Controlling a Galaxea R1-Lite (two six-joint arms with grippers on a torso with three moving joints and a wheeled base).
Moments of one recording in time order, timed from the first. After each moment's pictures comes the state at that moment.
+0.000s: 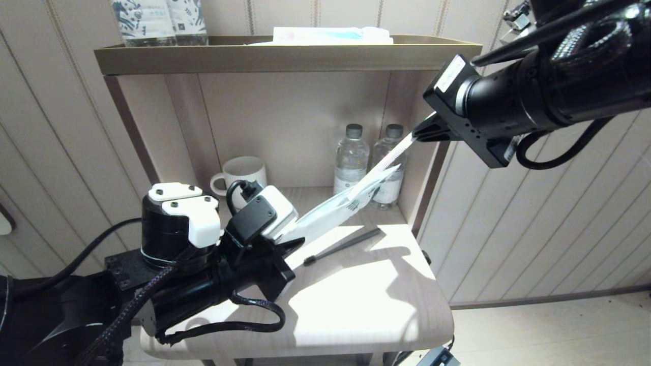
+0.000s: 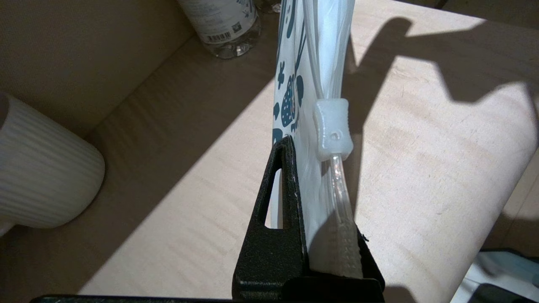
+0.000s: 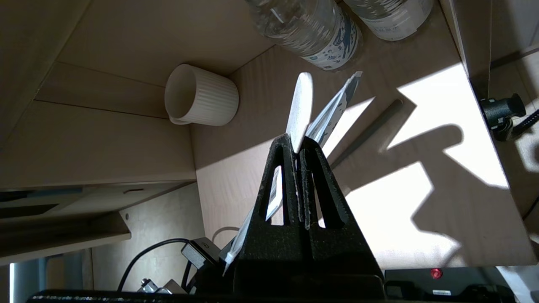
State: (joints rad) left arm -0.75 1.66 -0.69 -0.71 0.01 0.32; right arm 0.67 1.70 -1.96 0.73 -0.28 1.05
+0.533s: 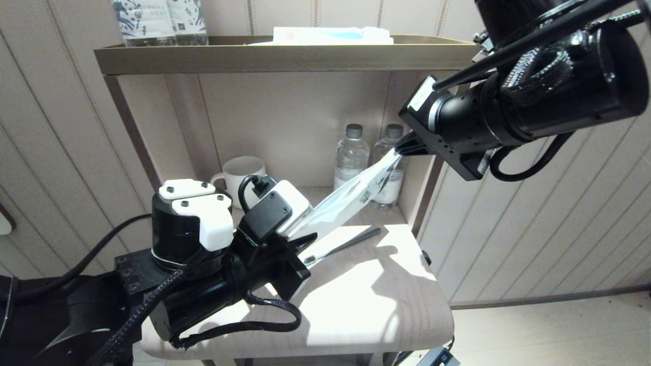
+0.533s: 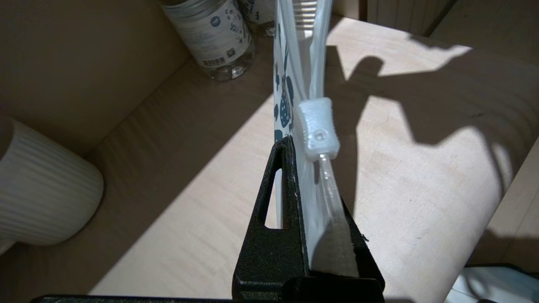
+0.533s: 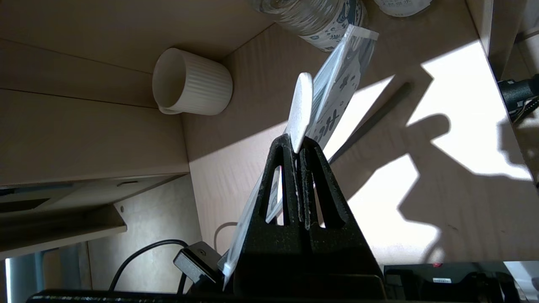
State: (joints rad) left arm -0.82 1.67 -0.73 -0.71 0.07 0.31; right arm 0.70 1.75 -1.96 0.73 -0.28 1.07
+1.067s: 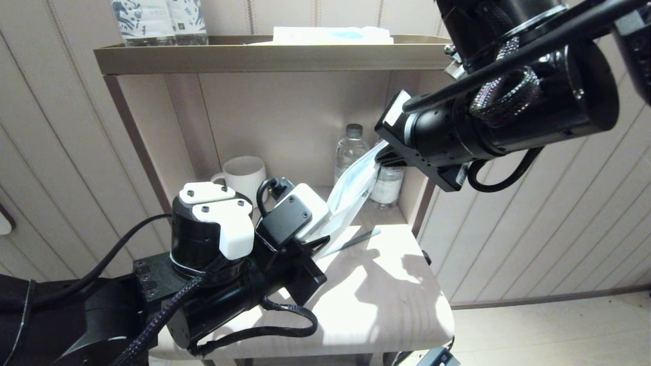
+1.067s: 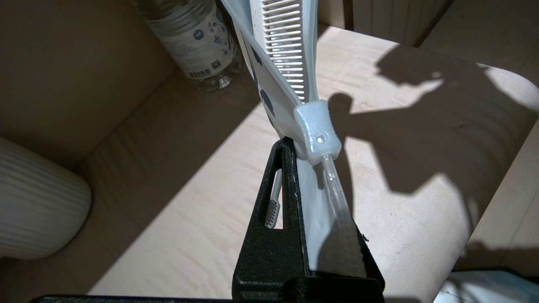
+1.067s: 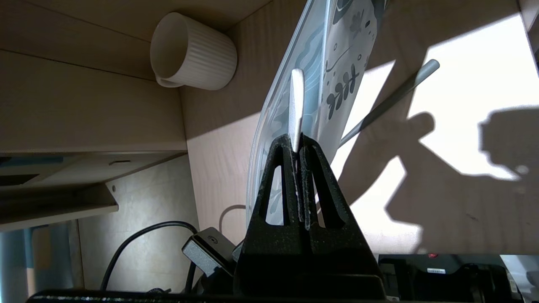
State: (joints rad) left arm -0.88 1.70 -0.76 -0.70 0.12 0.31; right arm 0.77 1.78 -1.97 0.72 -0.28 1.07
